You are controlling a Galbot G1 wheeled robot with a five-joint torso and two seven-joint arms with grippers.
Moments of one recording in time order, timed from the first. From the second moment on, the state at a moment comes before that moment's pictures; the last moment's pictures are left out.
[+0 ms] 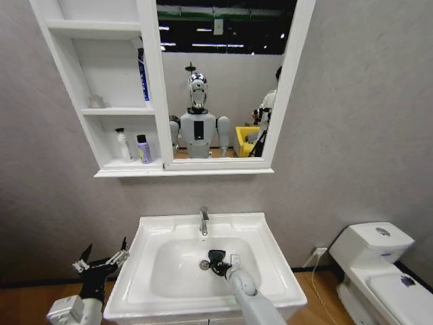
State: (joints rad) left arm 1.64 -1.45 -0.76 -2.41 -0.22 0.26 -0.19; right arm -0.90 1.49 0.14 1.28 0.51 -0.53 0.23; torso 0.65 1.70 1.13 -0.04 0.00
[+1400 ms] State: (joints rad) left arm 1.64 -1.45 -0.76 -2.41 -0.22 0.26 -0.19; right arm -0.99 1.41 0.29 1.49 0.42 -0.53 0.26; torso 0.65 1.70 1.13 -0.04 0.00
